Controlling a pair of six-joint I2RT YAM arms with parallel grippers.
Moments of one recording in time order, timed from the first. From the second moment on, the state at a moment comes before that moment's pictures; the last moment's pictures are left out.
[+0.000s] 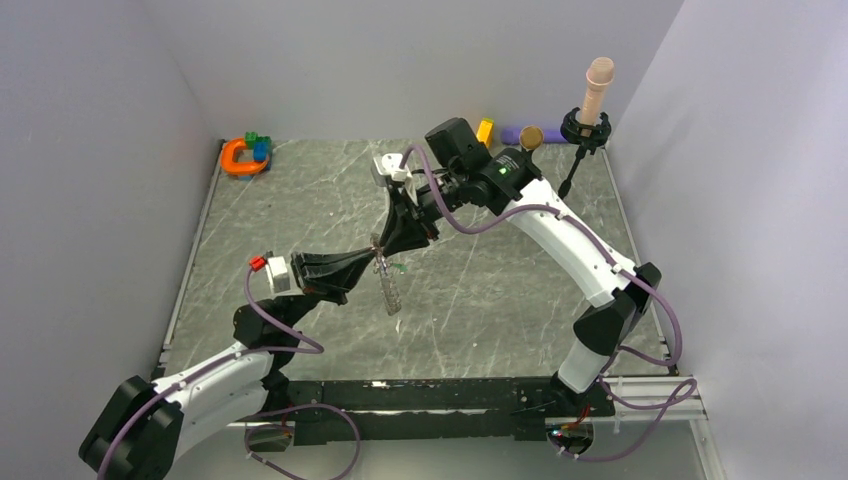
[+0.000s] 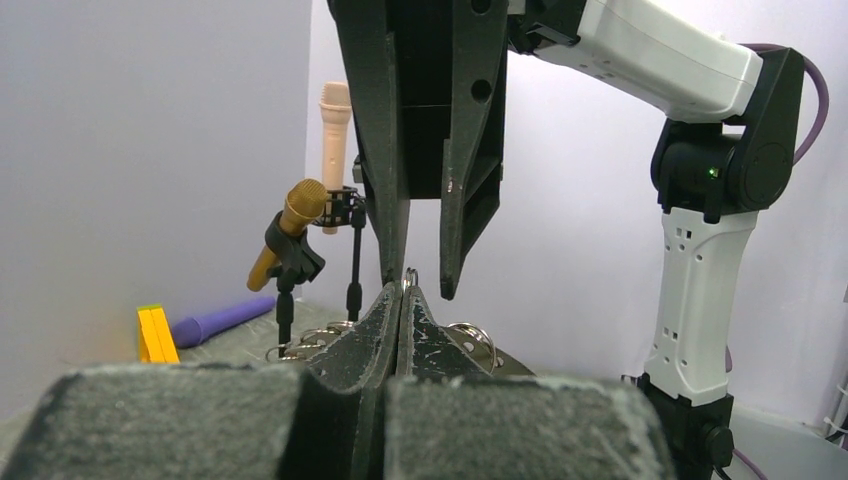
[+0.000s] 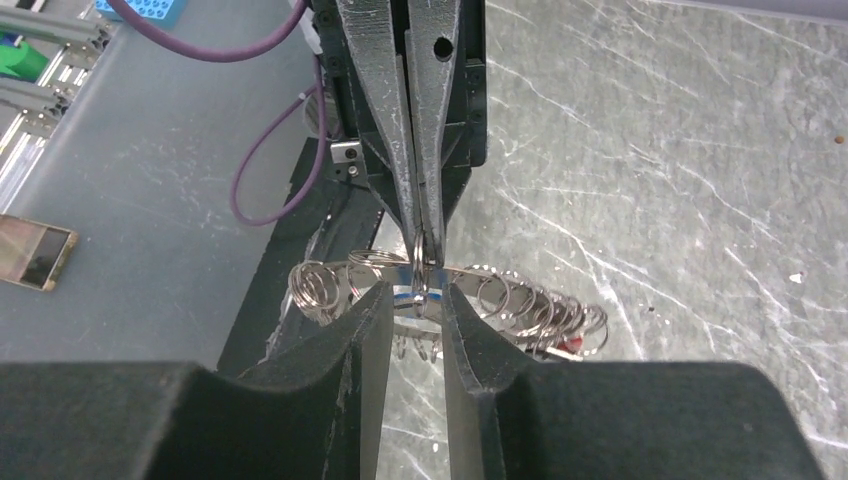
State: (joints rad) left arm -0.58 0.87 0.16 1.45 0.39 -0.44; right arm 0.76 1.69 1.91 -1.00 -1.04 -0.59
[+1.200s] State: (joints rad) left arm -0.58 0.62 0.53 0.24 0.57 0.05; right arm 0.84 1.78 2.04 -1.34 -0.74 -0.92
